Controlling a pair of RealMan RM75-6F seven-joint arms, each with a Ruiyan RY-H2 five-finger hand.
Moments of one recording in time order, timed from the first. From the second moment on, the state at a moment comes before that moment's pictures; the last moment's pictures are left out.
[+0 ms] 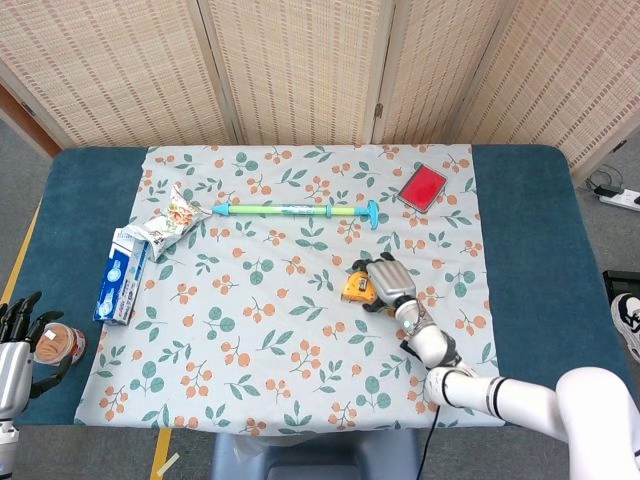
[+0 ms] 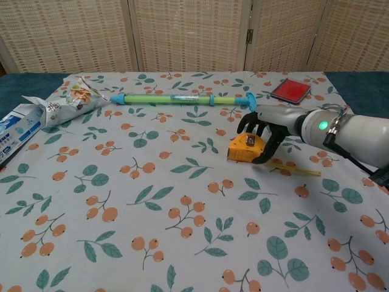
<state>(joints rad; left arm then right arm) -0.05 -1.10 -0.07 -1.77 1.47 1.57 0.19 0.87 -1.67 0.21 -1.27 -0.76 0.75 -0.37</state>
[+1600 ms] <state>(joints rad) -0.56 -1.45 -0.32 -1.70 1.35 1.19 0.16 0.72 -1.72 0.31 -1.29 -1.31 0.95 0.55</state>
